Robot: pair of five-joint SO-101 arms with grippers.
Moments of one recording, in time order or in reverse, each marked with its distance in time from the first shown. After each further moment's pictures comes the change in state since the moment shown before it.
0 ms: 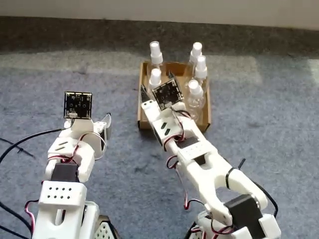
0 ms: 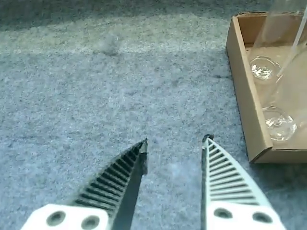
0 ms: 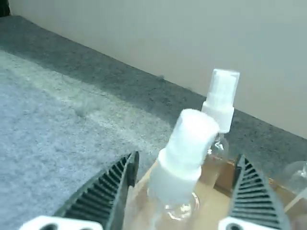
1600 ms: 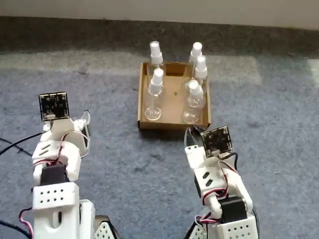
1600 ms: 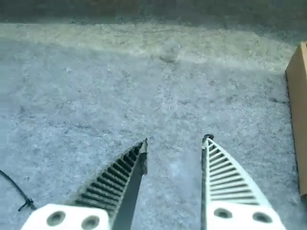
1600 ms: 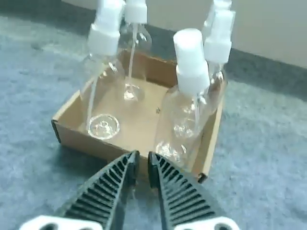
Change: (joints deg) left arm -11.6 -4.2 0.0 0.1 0.0; right arm 15.6 -88.4 32.9 66.7 0.2
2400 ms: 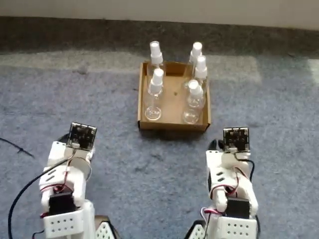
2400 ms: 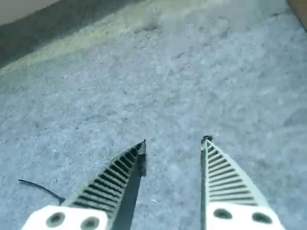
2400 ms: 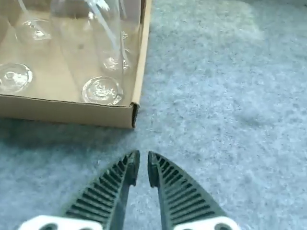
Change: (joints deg) left arm -0.8 -34.8 21.5 17.3 -25.8; right arm 16.0 -2.2 8.0 6.4 0.2
